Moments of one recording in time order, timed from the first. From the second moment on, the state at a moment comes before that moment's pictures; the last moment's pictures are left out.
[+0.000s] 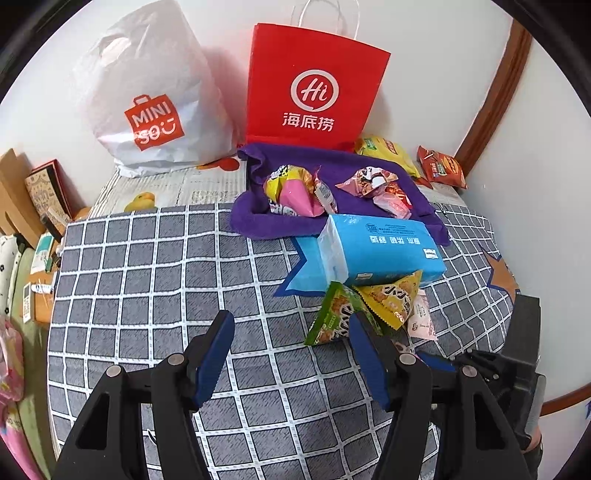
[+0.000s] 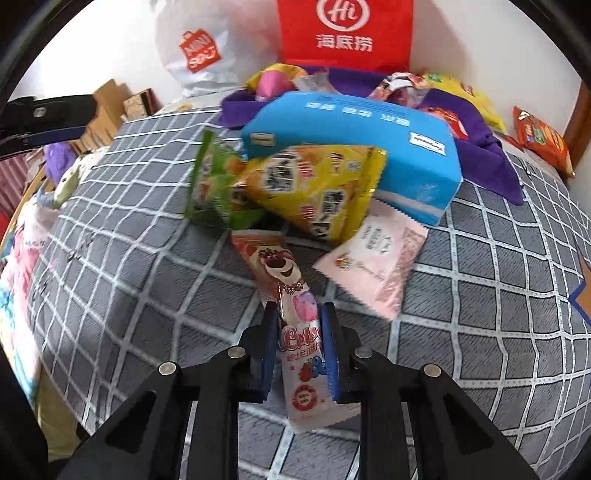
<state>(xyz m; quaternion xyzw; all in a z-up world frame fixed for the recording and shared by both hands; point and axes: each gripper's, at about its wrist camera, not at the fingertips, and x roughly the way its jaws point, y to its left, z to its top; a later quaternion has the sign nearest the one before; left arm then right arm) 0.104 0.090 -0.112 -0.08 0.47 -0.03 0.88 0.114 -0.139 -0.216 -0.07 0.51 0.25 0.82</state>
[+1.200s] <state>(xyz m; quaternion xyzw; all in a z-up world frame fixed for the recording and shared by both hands) 0.154 0.033 -0.201 -0.11 0.50 -0.06 0.85 0.106 -0.249 -0.199 0.00 0.45 0.15 0.88</state>
